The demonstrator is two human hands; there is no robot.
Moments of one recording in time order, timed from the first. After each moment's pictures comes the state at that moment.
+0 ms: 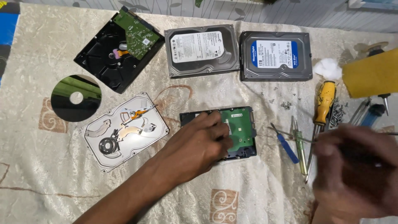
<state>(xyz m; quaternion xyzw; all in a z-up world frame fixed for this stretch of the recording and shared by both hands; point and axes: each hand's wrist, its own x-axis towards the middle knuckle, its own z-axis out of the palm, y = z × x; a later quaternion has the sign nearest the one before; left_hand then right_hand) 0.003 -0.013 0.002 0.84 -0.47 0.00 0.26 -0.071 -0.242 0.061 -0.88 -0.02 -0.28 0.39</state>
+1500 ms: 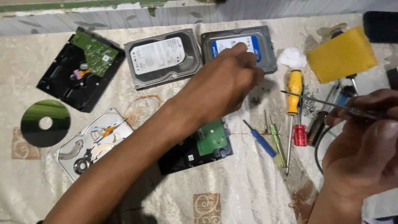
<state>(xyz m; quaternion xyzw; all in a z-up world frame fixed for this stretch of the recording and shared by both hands) 0.111 -0.120 0.032 0.76 -0.56 0.14 0.29 -0.049 -0.329 0.015 -0.74 0.01 -0.39 0.55</state>
